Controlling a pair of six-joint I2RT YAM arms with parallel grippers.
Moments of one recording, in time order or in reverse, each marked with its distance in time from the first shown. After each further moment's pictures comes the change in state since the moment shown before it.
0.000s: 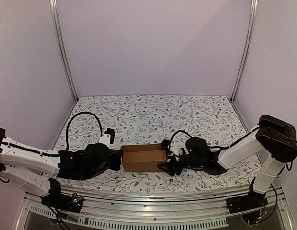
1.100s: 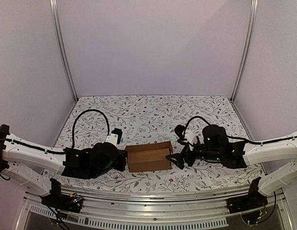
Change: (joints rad) left arm -0.031 0.084 0.095 -0.068 -0.021 0.046; right arm -0.019 -0.421 -0.013 -0.348 0.092 -0.007
